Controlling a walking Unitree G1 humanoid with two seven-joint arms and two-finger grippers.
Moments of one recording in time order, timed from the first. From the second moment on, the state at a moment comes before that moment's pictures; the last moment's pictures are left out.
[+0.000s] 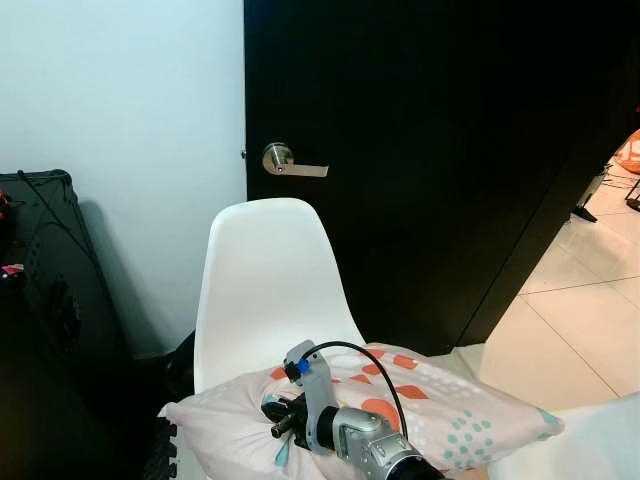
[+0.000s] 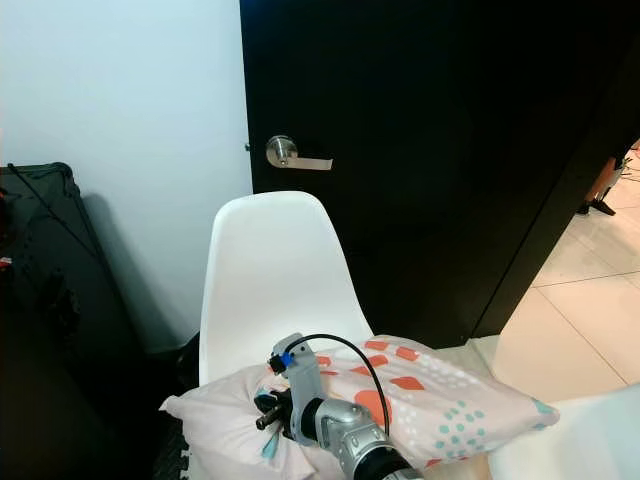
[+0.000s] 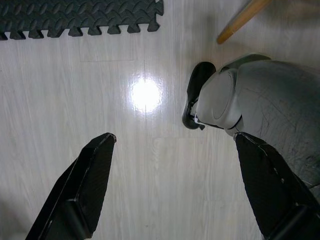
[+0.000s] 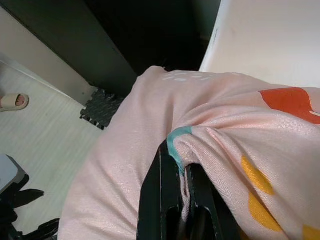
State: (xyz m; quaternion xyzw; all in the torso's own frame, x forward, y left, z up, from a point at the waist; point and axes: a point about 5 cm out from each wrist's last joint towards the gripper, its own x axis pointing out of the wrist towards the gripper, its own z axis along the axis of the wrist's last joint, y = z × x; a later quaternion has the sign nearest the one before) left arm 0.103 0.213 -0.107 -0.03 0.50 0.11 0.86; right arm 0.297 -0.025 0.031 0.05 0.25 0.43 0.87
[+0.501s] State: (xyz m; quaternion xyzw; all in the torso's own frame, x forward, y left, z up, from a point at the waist) left arm 0.105 0.214 -0.107 -0.03 0.50 0.11 0.86; right arm 0.293 -0.016 0.041 0.12 0.26 0.50 0.82
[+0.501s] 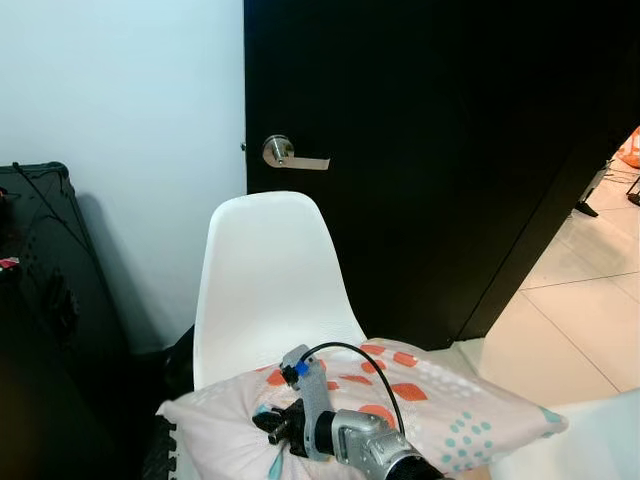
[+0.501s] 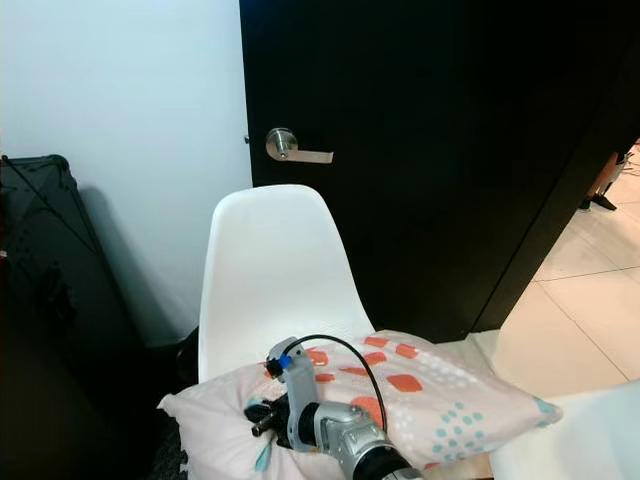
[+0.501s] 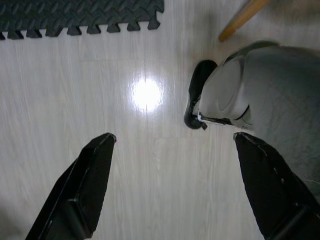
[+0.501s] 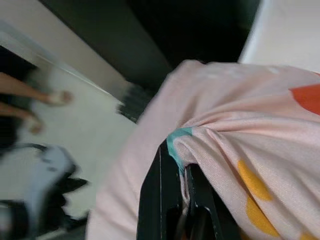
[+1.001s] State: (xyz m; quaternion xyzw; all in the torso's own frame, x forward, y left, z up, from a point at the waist) left arm 0.103 0.213 -0.107 -0.03 0.50 0.11 0.86; right arm 0.292 0.000 0.077 0.20 0.21 0.60 0.75
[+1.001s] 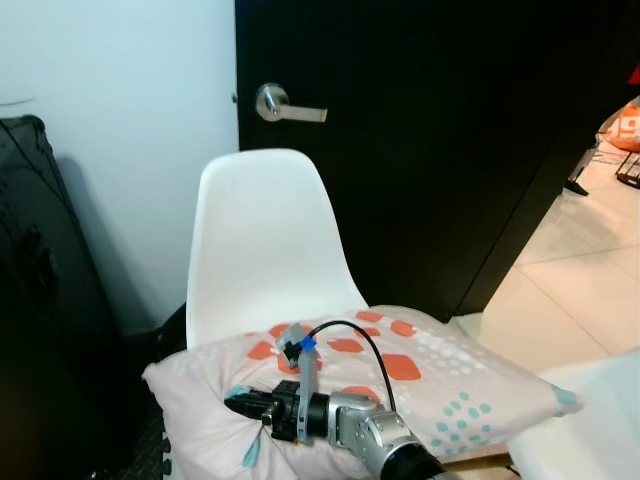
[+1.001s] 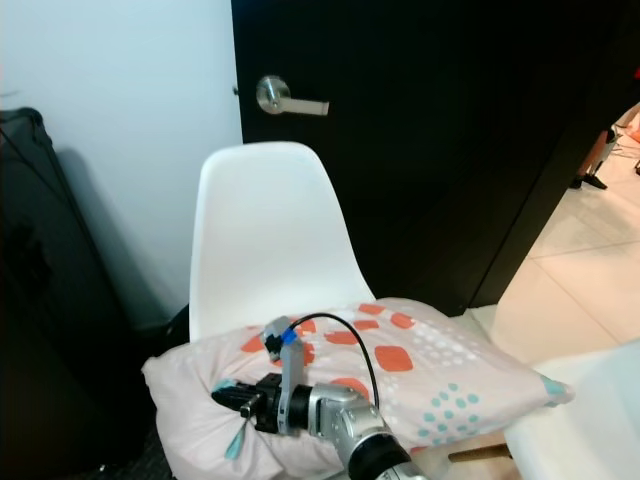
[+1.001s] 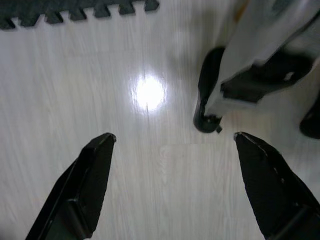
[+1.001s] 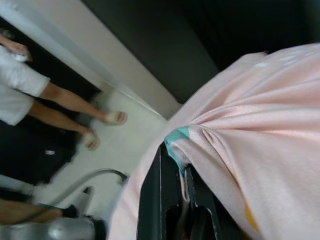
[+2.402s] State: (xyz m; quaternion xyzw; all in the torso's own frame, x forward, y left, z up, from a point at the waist) left arm 0.103 0.216 -0.107 -0.02 0.51 0.11 0.86; right arm 0.251 -0.007 0.136 0.09 0.08 0.80 0.59
